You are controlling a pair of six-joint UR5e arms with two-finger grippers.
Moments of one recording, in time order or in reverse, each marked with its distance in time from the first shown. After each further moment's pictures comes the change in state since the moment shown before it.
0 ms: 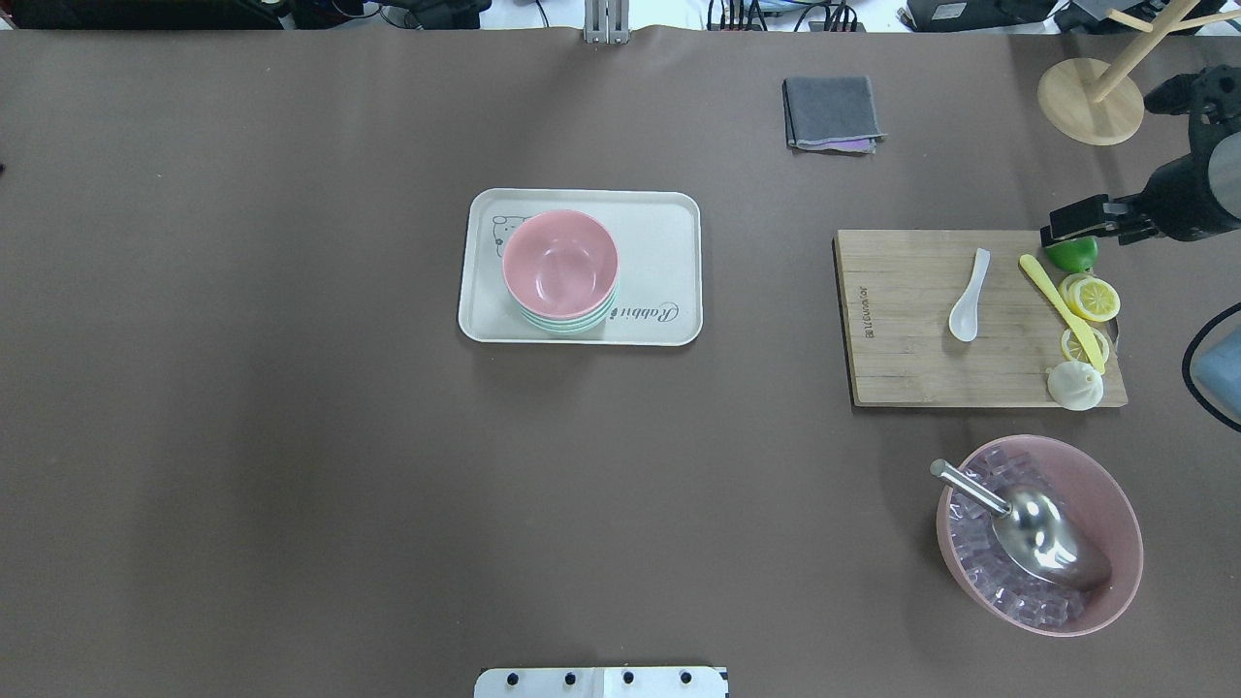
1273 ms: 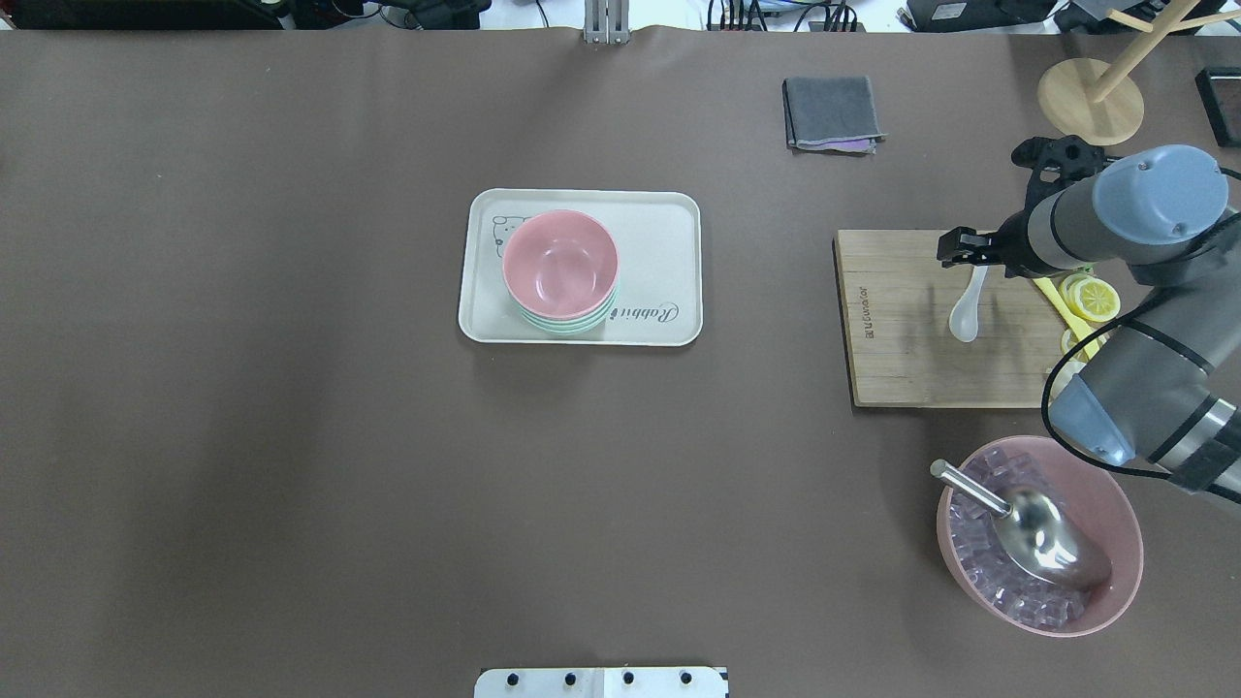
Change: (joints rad) left arm -0.212 0.103 0.123 0.010 -0.053 0.397; right arm -0.205 0.128 -0.229 0.101 -0.264 0.368
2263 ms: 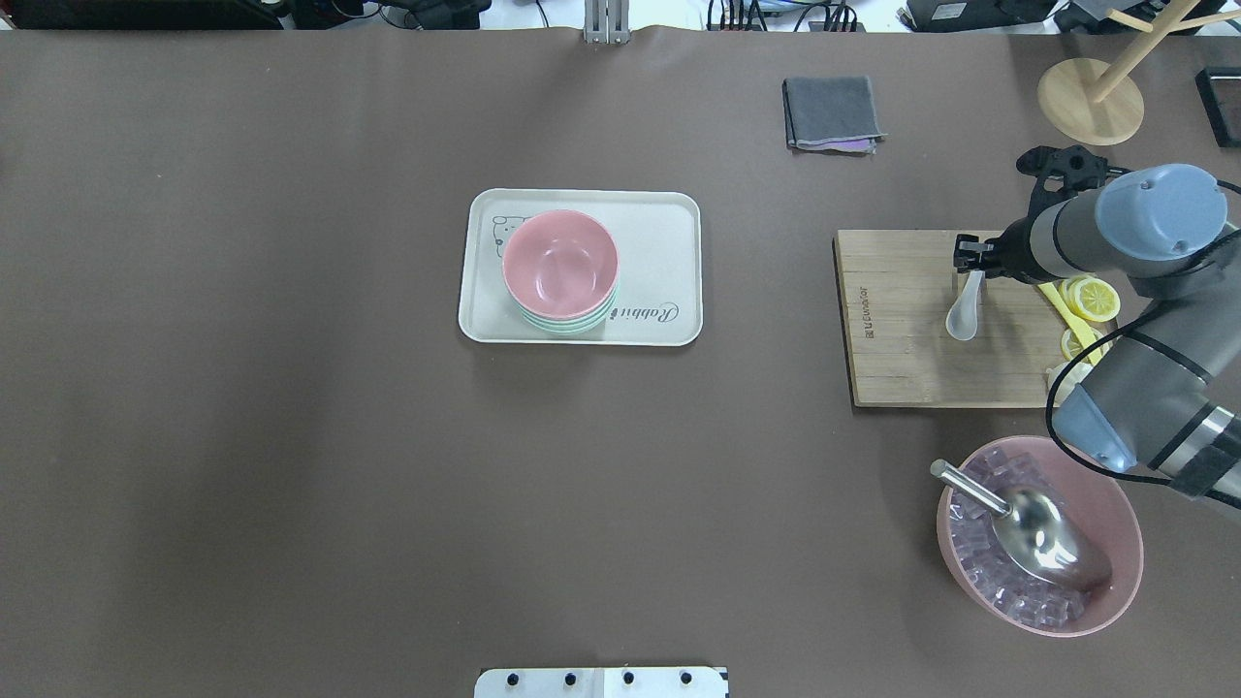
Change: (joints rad) left arm 0.000 -0.007 -0.005 0.000 0.000 -0.011; right arm -0.005 -0.012 -0.027 0.059 -0.018 0.023
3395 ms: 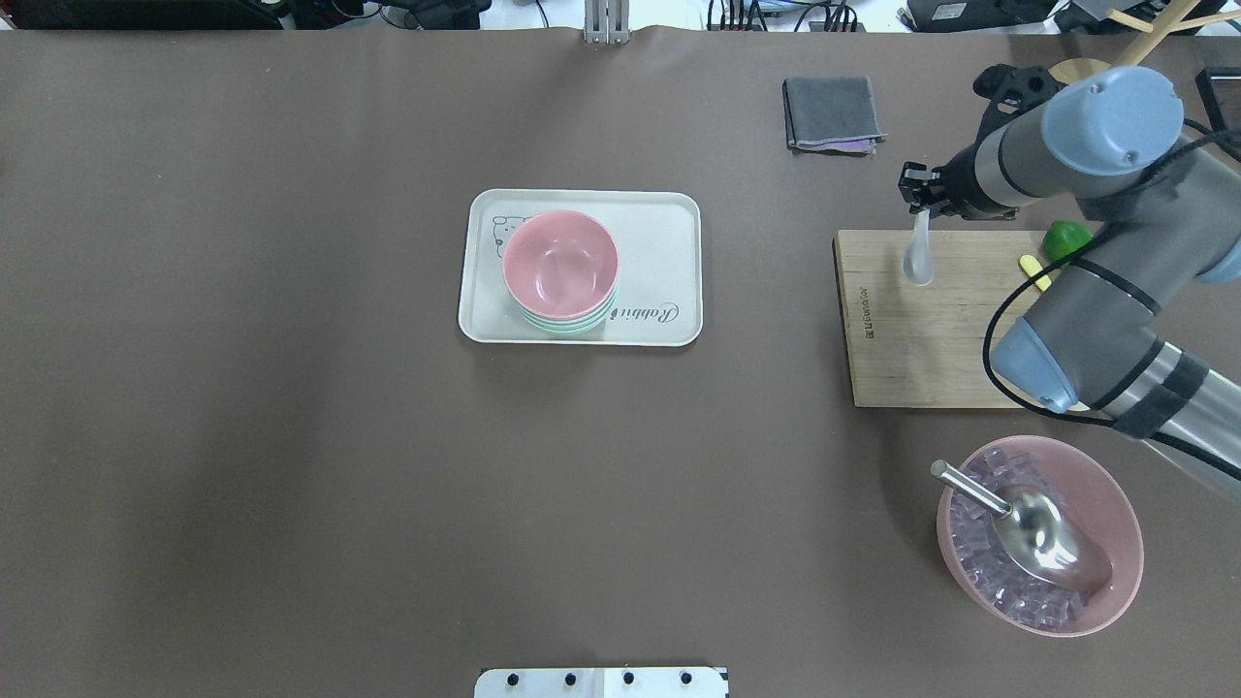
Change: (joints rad) left arm -0.001 0.036 -0.002 -0.022 0.002 -0.194; right arm 0.025 0.207 0.094 -0.262 0.012 0.126
